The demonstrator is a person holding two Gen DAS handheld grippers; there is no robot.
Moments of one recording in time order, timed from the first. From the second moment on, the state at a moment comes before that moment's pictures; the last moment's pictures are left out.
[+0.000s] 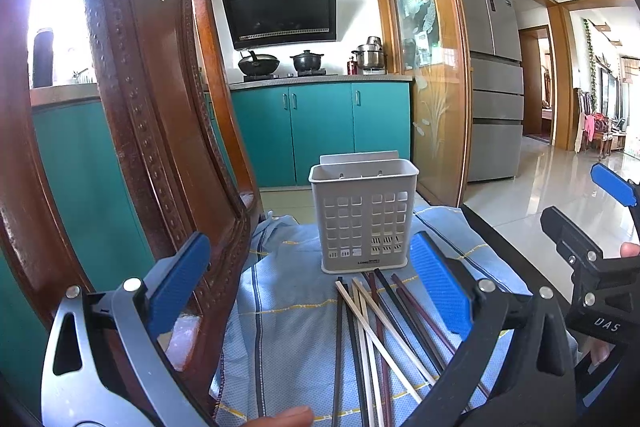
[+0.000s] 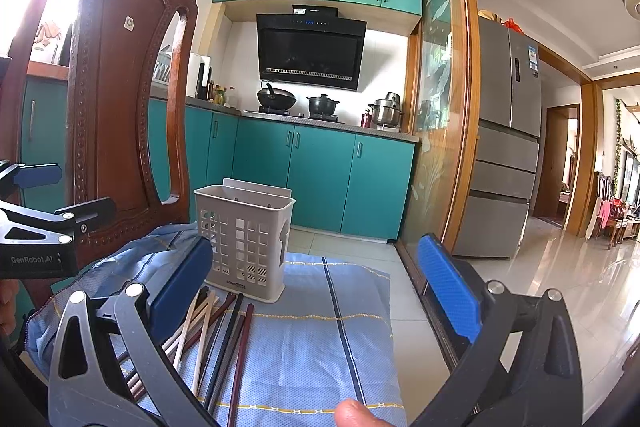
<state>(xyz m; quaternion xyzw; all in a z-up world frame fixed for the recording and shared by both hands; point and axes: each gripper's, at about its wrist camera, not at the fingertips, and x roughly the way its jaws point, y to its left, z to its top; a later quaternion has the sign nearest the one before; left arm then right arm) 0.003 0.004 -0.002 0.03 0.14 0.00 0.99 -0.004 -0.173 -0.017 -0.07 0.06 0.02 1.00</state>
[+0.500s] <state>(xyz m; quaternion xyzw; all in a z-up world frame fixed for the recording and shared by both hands) 0.002 0.004 -0.002 0.04 0.14 0.01 0.99 -0.004 -0.172 -0.018 -0.08 0.06 0.02 1.00</state>
